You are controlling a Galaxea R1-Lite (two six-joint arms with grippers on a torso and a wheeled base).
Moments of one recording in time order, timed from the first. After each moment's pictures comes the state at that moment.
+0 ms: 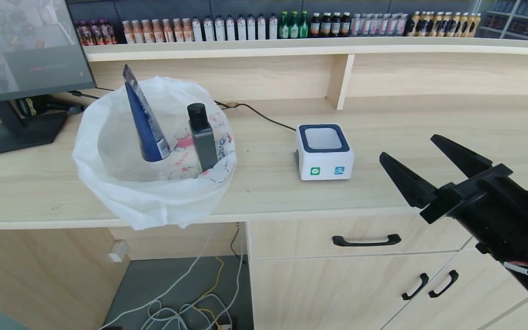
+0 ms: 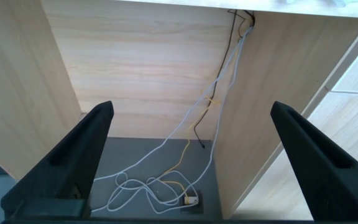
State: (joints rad) left arm 0.00 0.00 0.00 0.00 0.00 0.00; right arm 0.51 1.53 -0.31 -1.57 -0.06 -0.09
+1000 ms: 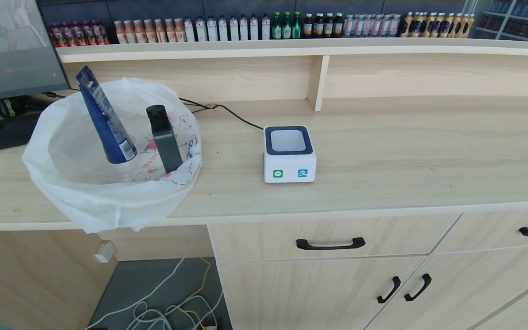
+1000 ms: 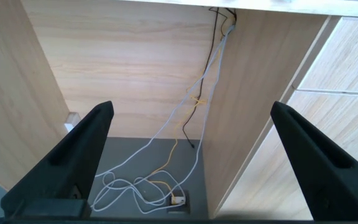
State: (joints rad) left arm 0.00 0.00 0.00 0.00 0.00 0.00; right arm 0.53 0.30 -0.02 -0.02 -0.09 -0.09
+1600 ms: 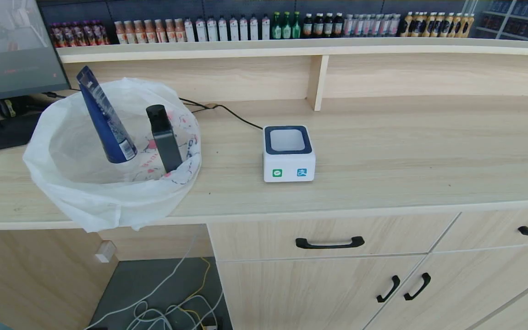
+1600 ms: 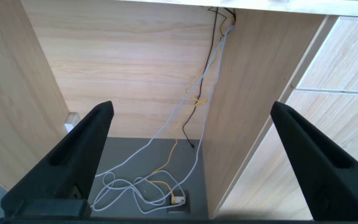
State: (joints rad) left arm 0.00 0.00 0.00 0.00 0.00 0.00; right arm -0.02 0.15 -0.01 0.00 -0.05 -0.05
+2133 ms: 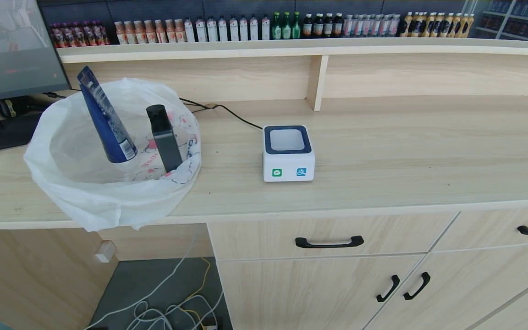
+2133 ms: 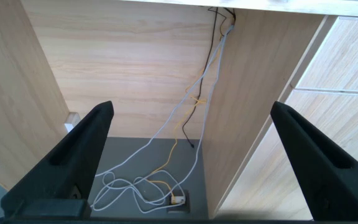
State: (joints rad) left arm 0.00 0.00 0.00 0.00 0.00 0.00; right arm 0.00 0.00 0.00 0.00 -0.04 -0.03
